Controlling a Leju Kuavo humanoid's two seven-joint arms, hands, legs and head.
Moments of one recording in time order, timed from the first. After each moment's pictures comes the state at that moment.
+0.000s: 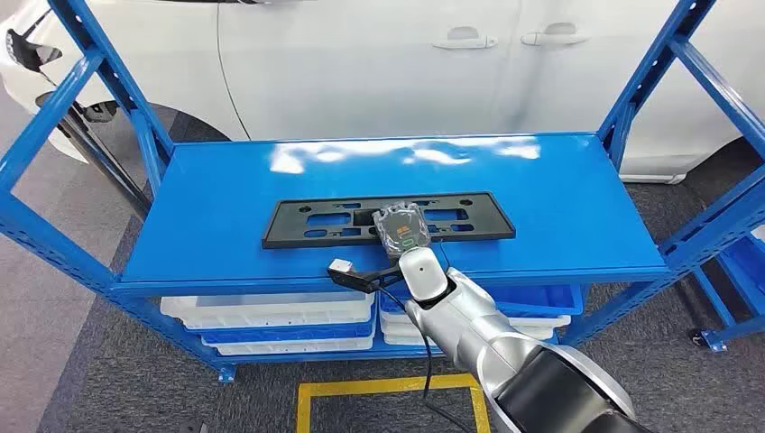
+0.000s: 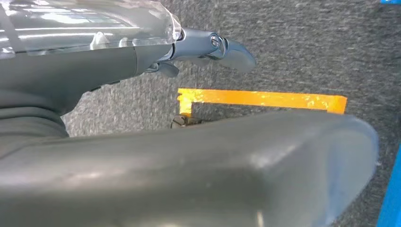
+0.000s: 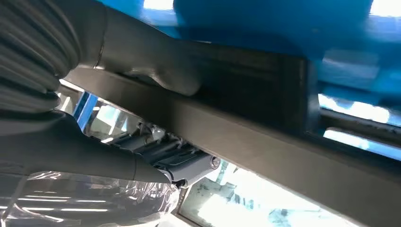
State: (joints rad) left arm -0.10 0.03 -0.17 -0.20 0.39 0.07 -0.25; right arm -0.90 0.26 0.69 -0.28 1.57 -0.39 0.25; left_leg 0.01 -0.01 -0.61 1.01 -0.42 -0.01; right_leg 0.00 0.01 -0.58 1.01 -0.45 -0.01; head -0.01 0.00
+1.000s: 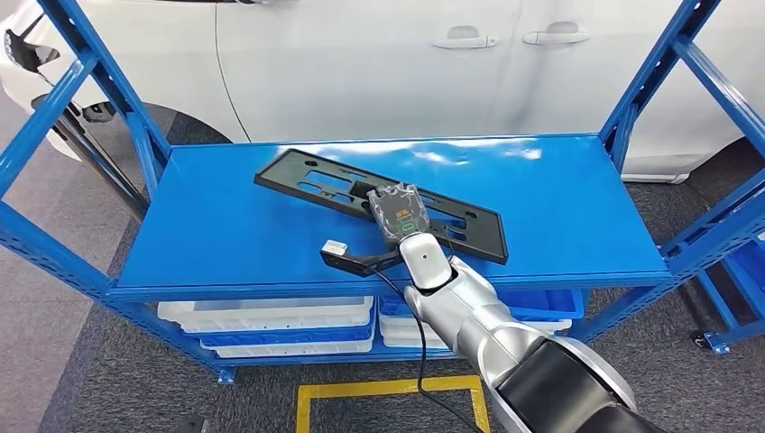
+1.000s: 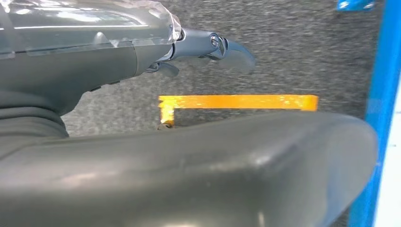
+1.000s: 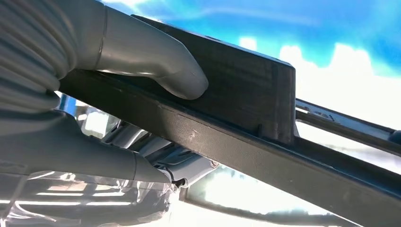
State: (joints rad) left arm -0.11 0.03 -0.16 -0.20 0.33 0.07 -0.34; right arm -0.93 0.27 0.64 -0.31 1.50 -0.54 0.16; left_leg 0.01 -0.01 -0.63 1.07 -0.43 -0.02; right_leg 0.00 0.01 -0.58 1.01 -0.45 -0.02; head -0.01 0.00
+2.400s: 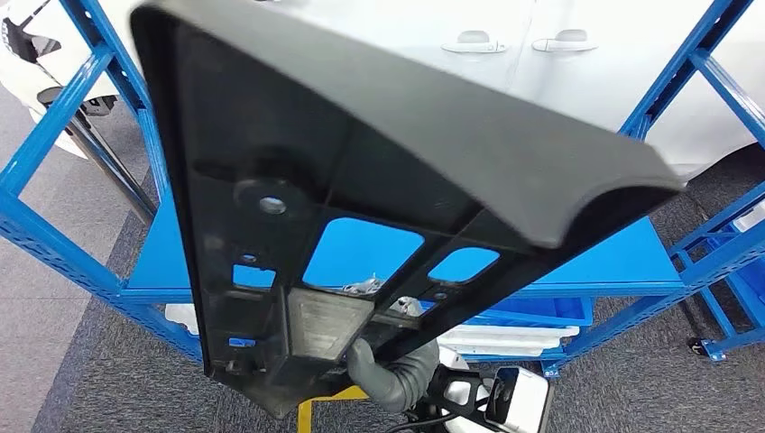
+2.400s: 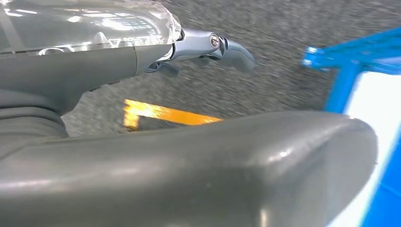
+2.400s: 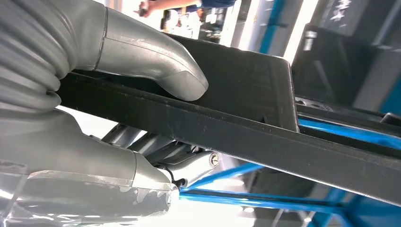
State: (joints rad) left arm -0.06 0.04 0.03 -0.20 0.36 0.03 -0.53; right arm -0.20 0.10 0.68 -1.77 -0.01 0.25 -0.70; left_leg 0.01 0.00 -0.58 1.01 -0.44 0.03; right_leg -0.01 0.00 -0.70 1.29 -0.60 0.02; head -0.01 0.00
